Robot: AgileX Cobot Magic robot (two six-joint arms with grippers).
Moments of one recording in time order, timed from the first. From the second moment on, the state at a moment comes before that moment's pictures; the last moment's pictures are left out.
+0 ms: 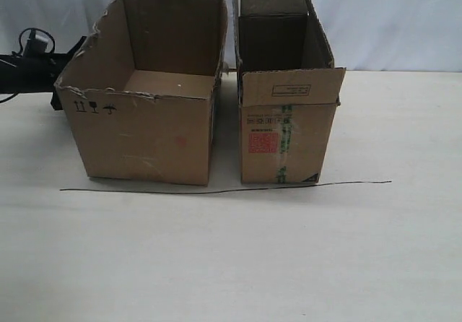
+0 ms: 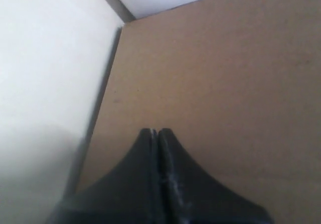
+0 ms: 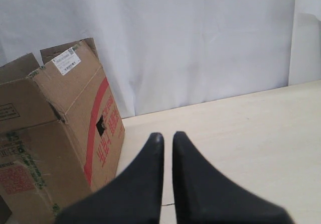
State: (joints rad) left arm 0.12 2.41 -1.63 -1.64 0.72 0.92; right arm 0.08 0.00 0.00 0.02 0.13 0.15
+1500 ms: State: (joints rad) left arm 0.24 2.24 -1.63 -1.03 1.20 0.71; right arm 0.08 0.00 0.00 0.02 0.13 0.15
